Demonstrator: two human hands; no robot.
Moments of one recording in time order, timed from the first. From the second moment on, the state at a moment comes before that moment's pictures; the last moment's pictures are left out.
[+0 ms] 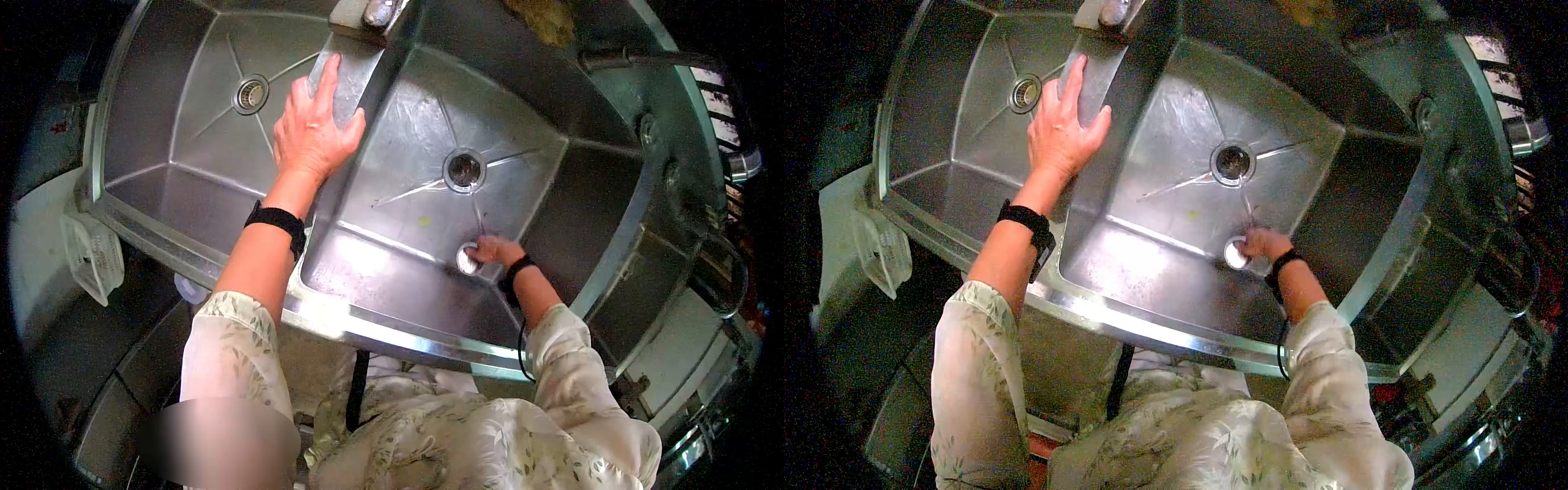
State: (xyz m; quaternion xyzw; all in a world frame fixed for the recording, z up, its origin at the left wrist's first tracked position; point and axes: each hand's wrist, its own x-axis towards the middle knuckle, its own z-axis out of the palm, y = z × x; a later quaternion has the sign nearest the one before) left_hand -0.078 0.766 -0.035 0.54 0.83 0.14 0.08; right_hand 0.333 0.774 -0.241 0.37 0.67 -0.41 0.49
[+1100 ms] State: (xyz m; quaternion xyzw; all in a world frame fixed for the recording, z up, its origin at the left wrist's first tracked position) left_hand -0.075 0.769 -0.030 0.56 0.81 0.15 0.06; right_hand 0.394 0.925 -0.254 0.79 0.40 -0.42 -0.18
